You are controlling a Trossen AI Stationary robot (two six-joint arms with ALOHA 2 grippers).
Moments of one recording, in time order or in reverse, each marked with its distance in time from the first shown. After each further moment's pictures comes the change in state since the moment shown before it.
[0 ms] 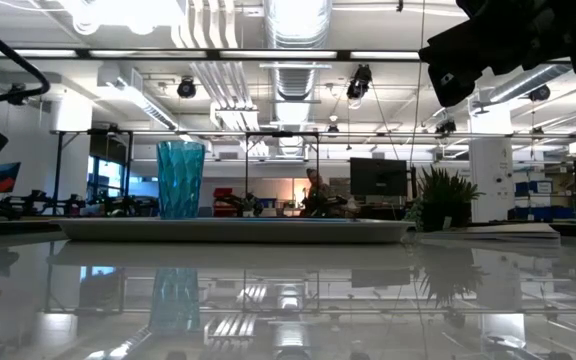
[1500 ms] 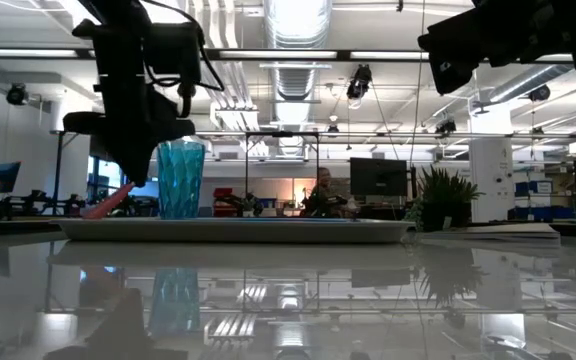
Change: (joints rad) left arm 0.905 -0.020 0.245 -0.143 -0.587 0.928; right arm 0.000 -0.027 0.000 0.022 0.010 -0.104
